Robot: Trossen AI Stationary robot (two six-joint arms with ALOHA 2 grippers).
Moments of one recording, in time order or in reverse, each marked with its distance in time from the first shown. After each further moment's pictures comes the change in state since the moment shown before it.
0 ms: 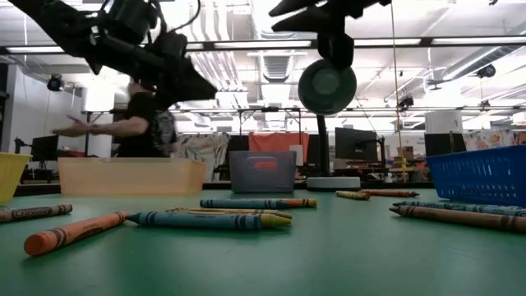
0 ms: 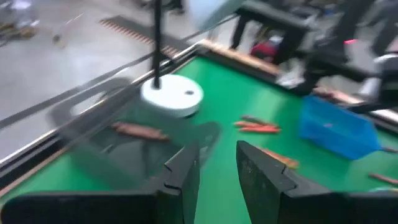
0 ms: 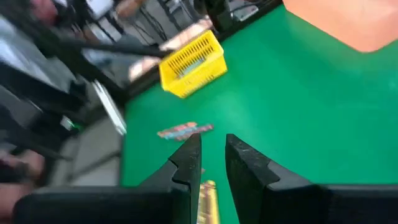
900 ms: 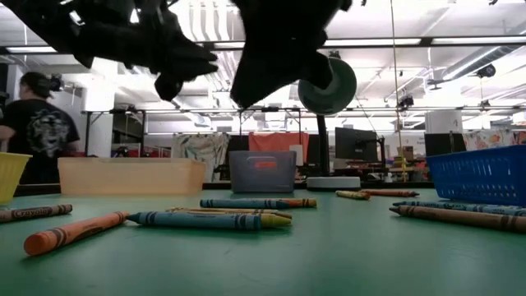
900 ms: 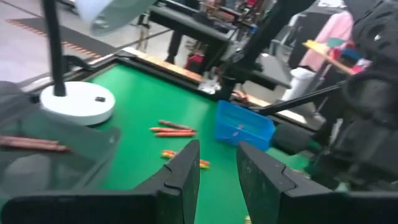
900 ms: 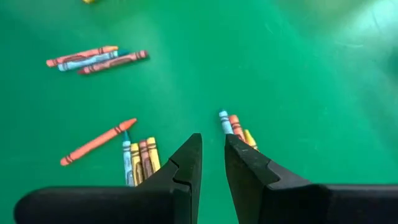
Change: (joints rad) left arm -0.205 -0.061 -0.053 0.109 0.054 -0.125; right arm 0.132 0.496 0.555 -0.598 0.232 0.052
